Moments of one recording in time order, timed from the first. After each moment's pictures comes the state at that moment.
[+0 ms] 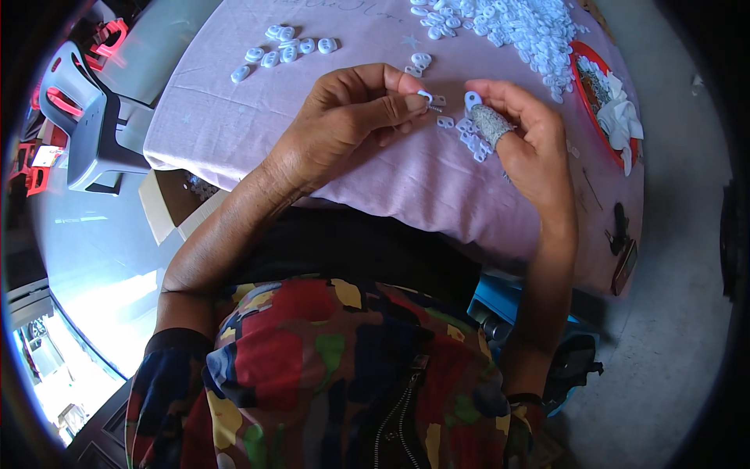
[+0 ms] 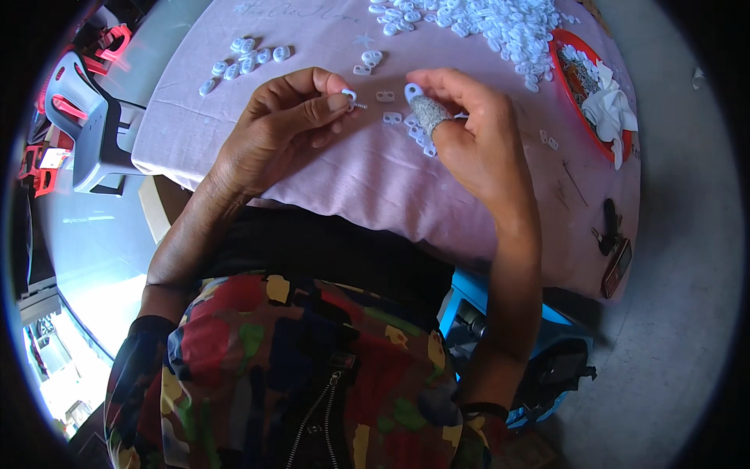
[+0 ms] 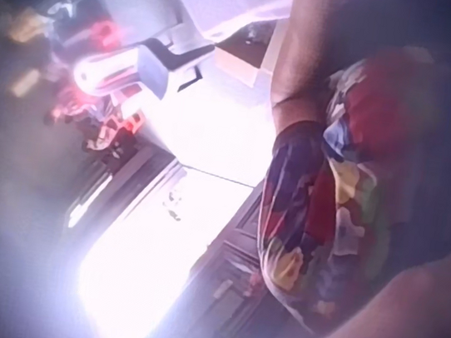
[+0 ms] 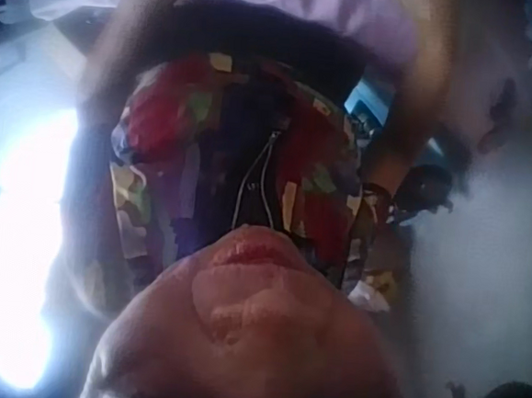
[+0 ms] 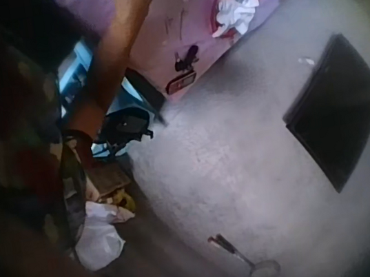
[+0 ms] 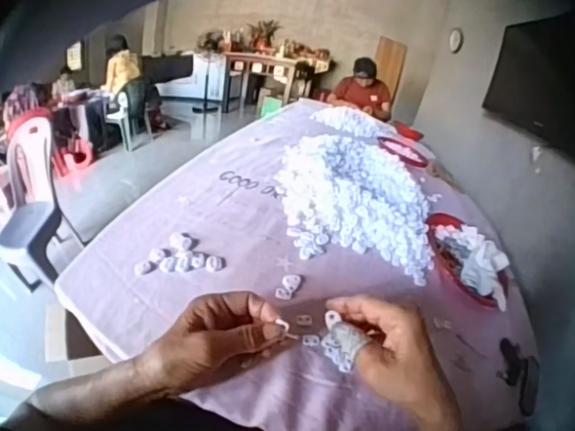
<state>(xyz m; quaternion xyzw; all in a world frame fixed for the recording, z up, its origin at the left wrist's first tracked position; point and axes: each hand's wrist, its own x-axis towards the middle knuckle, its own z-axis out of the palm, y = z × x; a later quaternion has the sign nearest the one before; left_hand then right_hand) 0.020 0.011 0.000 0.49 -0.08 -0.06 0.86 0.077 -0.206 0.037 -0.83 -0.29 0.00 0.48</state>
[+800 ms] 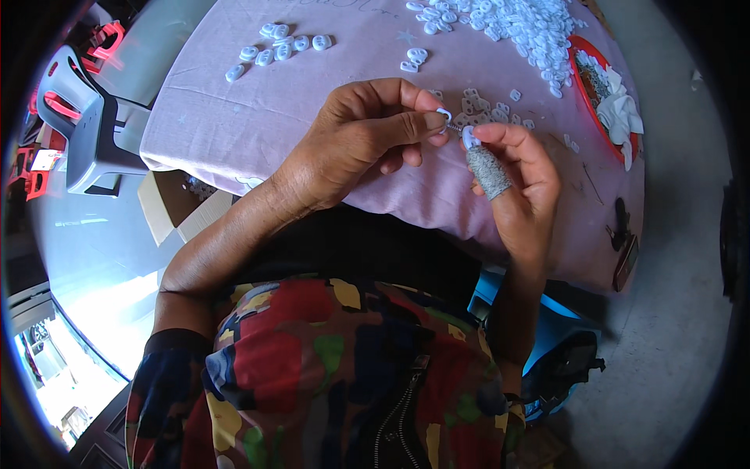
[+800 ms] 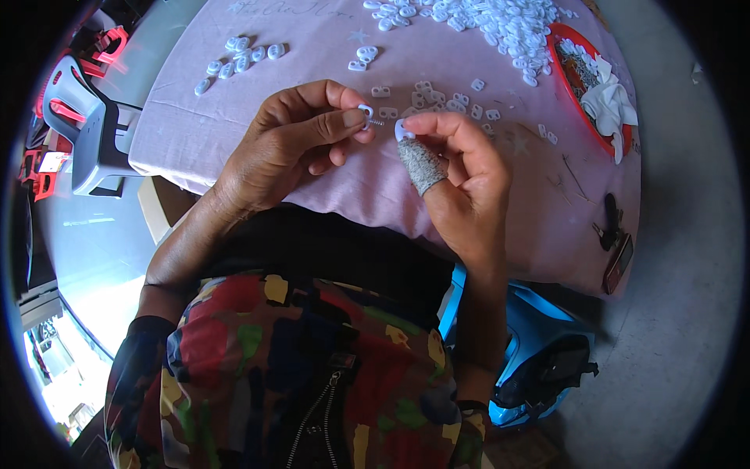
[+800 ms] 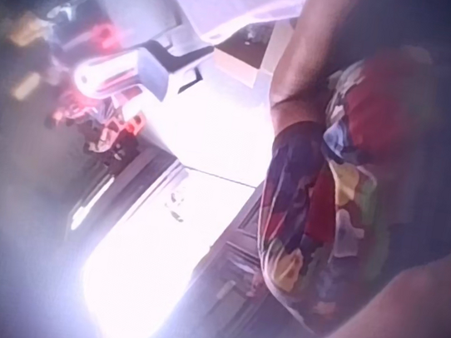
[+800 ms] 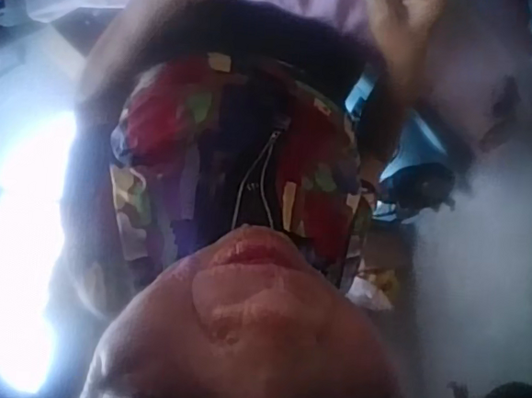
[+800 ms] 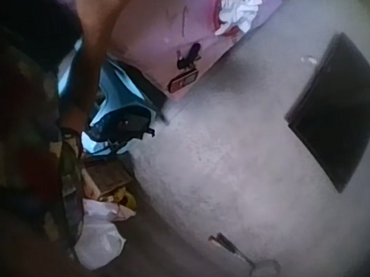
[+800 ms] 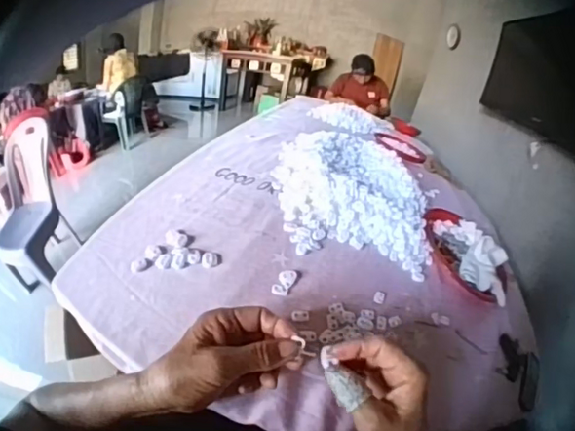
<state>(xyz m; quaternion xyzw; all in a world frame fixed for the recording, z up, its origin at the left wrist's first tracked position) 0.006 -0.005 0.014 0.54 -0.05 -0.12 0.83 0.020 -0.214 0.024 -0.72 -0.19 0.06 0.67</state>
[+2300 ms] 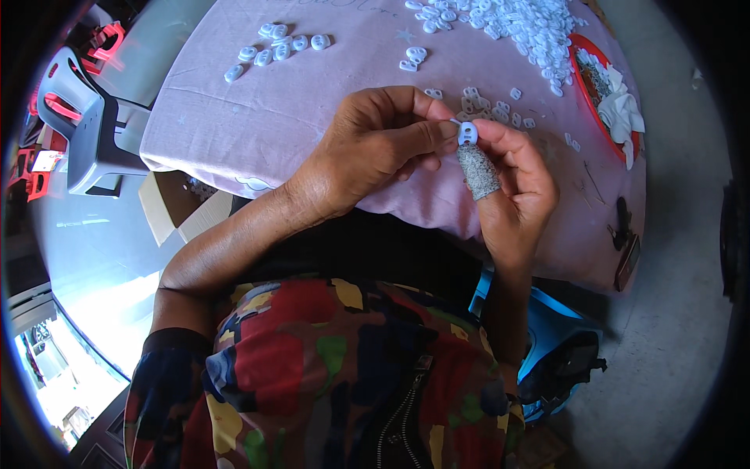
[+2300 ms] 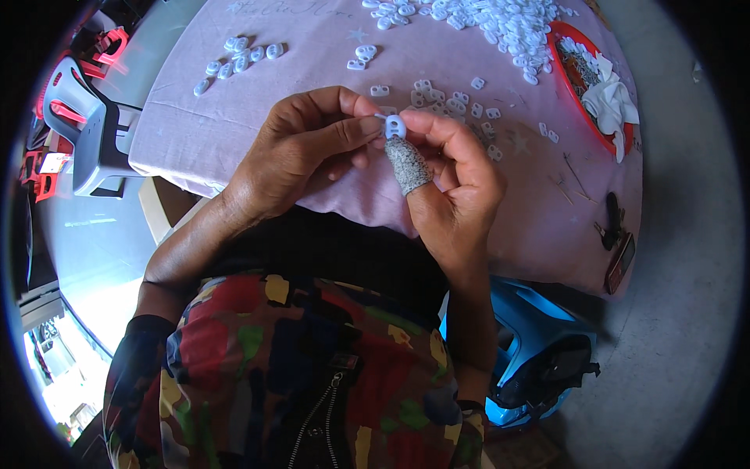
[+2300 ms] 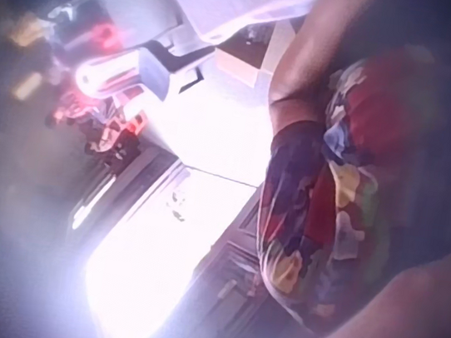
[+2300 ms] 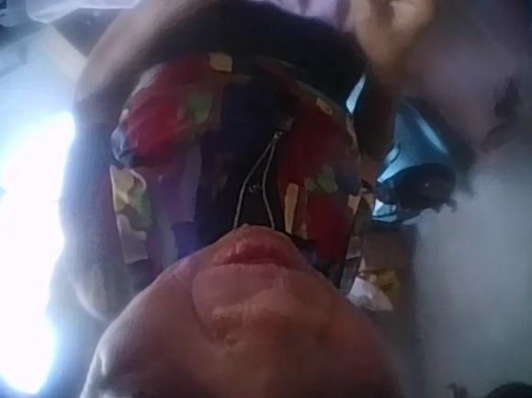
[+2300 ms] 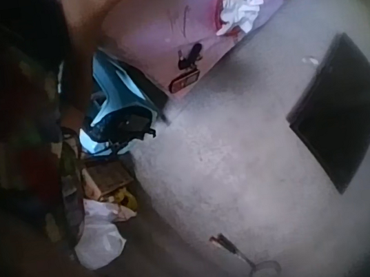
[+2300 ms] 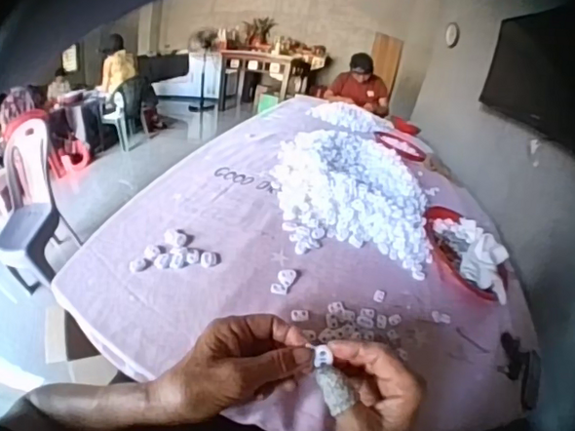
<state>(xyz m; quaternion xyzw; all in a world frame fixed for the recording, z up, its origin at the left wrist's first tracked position) 0.003 -0.020 0.014 0.55 -0.04 -0.11 0.83 0.014 -0.203 0.009 -0.70 -0.24 -0.04 0.68</state>
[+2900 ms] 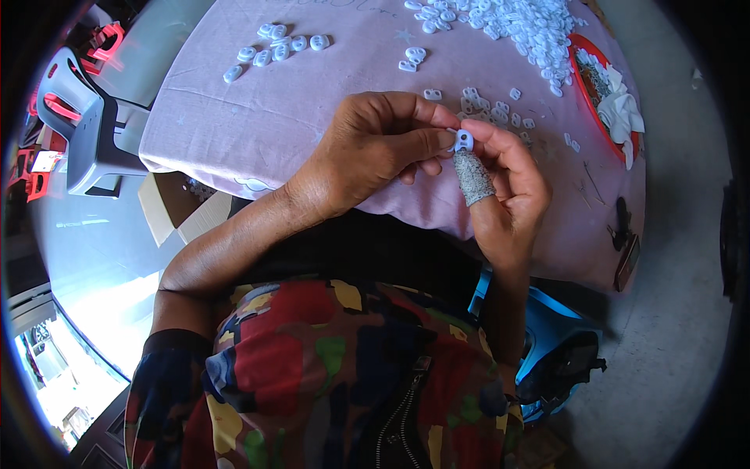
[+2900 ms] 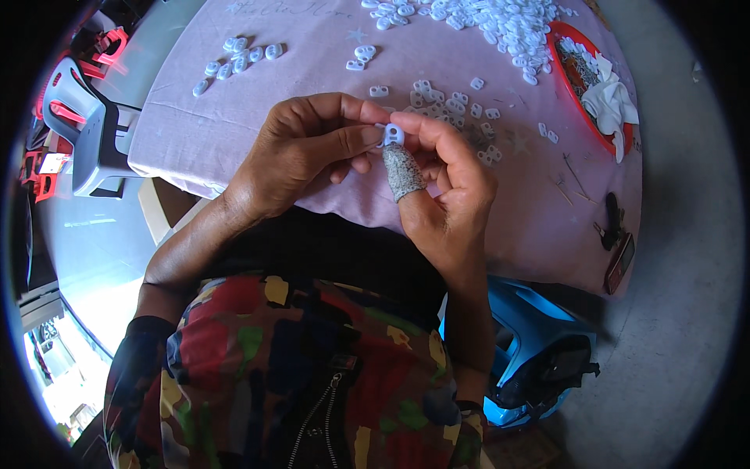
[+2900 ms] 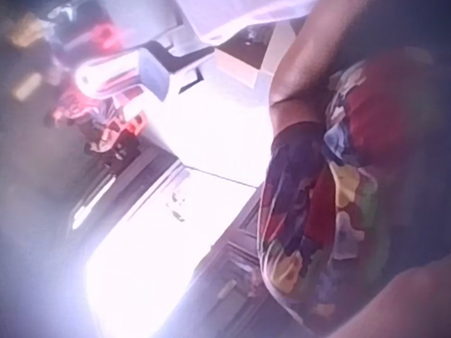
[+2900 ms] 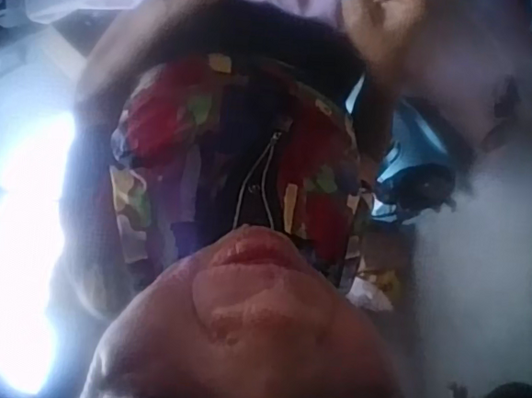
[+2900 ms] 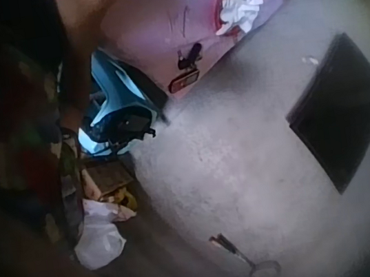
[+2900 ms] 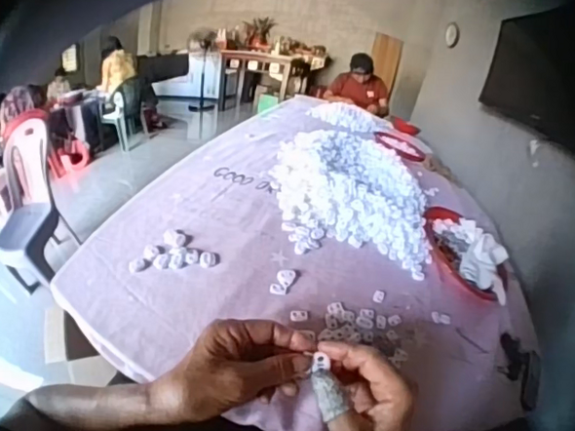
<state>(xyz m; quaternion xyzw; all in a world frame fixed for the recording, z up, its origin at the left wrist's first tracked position) 0.004 -0.019 0.012 0.59 -0.06 -0.10 0.80 0.010 -0.199 0.012 -0.73 -0.24 -0.05 0.64</state>
